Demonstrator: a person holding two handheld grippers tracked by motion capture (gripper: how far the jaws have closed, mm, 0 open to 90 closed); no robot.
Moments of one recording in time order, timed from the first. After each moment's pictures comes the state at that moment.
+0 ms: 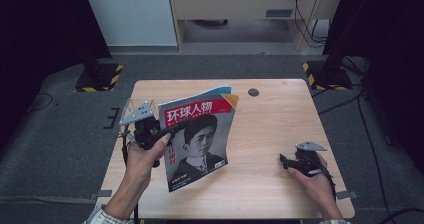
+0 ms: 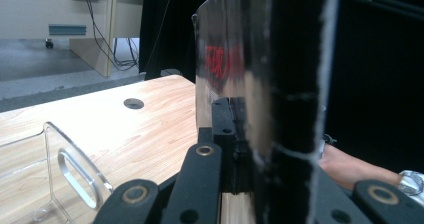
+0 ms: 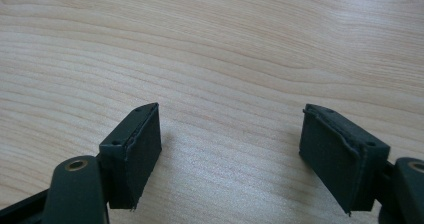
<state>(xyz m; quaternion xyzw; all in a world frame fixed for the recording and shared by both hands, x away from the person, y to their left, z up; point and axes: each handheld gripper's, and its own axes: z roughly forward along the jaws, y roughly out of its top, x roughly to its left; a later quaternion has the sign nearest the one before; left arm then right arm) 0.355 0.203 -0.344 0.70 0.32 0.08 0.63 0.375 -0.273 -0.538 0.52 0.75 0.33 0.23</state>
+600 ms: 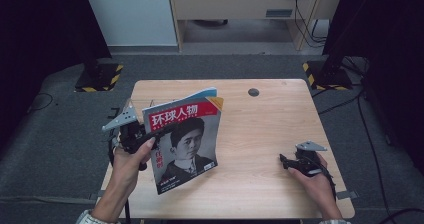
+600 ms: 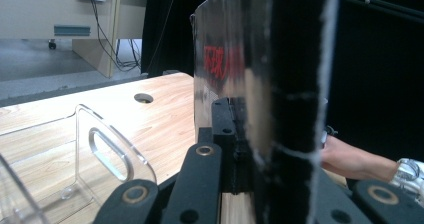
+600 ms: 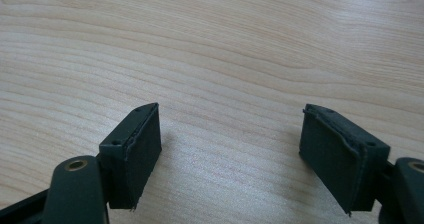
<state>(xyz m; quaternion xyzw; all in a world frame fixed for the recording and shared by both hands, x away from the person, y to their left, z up) 0.350 0.238 -0.356 0.70 0.32 0.08 0.64 0.375 -0.273 -0.538 0.52 0.75 0.33 0.23</state>
